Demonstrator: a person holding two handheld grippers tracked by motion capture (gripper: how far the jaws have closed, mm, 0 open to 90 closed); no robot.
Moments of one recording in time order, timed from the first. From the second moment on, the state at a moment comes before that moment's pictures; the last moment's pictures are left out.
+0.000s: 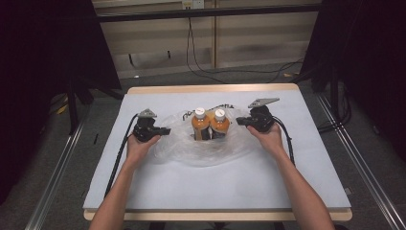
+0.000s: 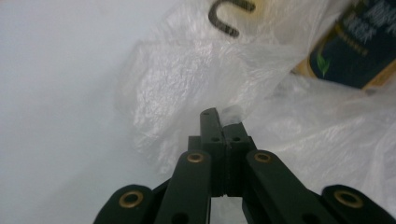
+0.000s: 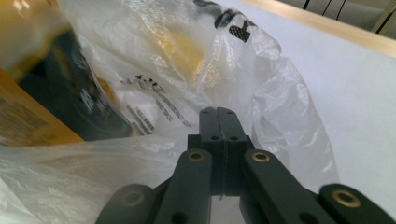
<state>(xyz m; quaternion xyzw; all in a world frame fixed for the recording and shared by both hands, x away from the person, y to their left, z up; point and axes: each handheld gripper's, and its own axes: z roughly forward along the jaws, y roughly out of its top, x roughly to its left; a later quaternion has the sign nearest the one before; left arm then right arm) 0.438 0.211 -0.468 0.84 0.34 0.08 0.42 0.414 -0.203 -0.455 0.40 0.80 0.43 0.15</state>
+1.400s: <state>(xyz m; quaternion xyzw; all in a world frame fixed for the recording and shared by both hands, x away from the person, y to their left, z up) 0.411 0.218 -0.417 0.82 0.29 0.12 0.48 0.391 -0.226 -0.441 0.40 0.79 0.44 0.18</state>
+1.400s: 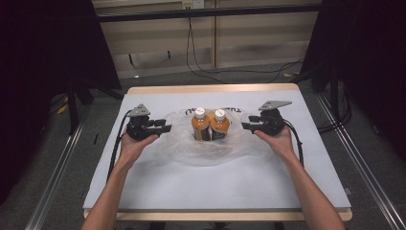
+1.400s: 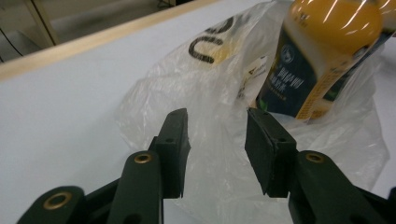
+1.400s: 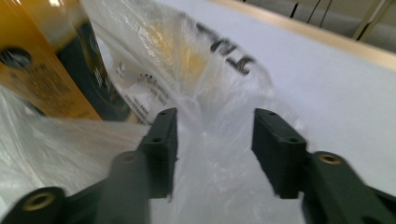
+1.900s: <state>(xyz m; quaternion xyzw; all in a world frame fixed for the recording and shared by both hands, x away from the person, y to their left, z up) 0.404 0.186 -0.396 0.84 0.22 0.09 0.49 0.382 -0.210 -0.408 0.34 0.80 0.47 0.15</state>
